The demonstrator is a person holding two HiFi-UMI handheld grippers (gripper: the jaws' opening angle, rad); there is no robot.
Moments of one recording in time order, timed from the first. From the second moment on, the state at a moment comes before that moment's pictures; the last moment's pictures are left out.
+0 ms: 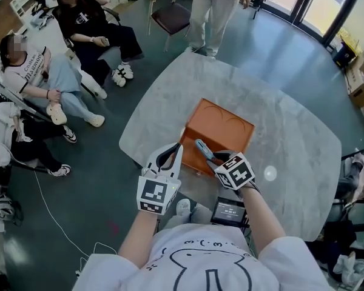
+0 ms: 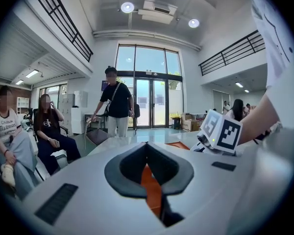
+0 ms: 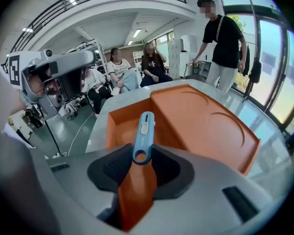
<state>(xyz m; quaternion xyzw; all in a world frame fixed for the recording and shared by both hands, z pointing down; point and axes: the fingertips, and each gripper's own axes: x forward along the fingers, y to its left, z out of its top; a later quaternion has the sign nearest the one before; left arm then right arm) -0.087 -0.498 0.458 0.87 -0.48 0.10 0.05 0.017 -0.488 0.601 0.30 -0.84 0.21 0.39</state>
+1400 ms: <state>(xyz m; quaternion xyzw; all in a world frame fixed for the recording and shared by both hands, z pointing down) -0.135 -0.499 0.470 0.86 -0.50 0.09 0.06 0.004 -0.493 0.654 0.26 -0.77 0.22 0.54</state>
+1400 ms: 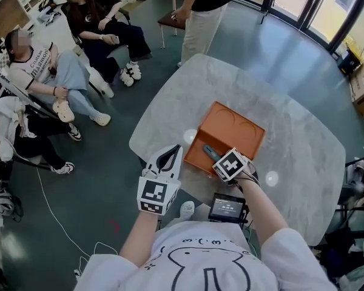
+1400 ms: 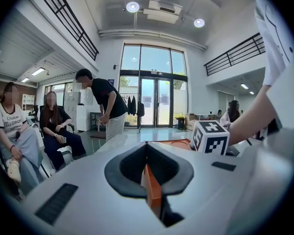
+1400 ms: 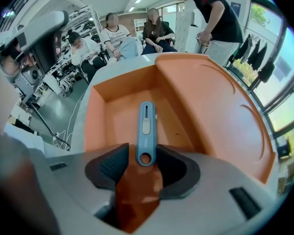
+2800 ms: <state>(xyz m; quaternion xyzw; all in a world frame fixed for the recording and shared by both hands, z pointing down) -0.069 -0.449 0.432 0.87 -0.48 0.07 0.05 0.044 -0.445 0.494 0.40 -0.85 0.19 0.28</state>
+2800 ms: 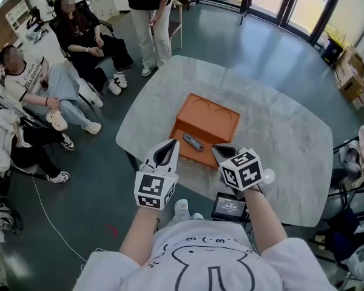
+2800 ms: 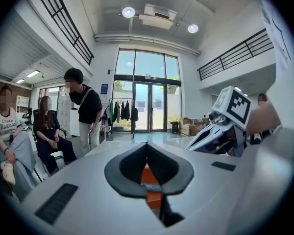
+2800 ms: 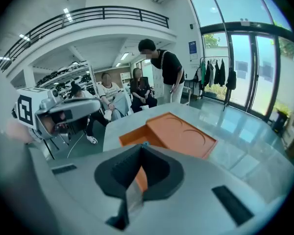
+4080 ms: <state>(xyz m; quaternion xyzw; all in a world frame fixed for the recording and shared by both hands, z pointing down) -0.038 -0.410 0.351 0.89 -0.46 0.03 -0.04 0.052 -0.383 0.353 0.45 -0.89 0.02 0.08</state>
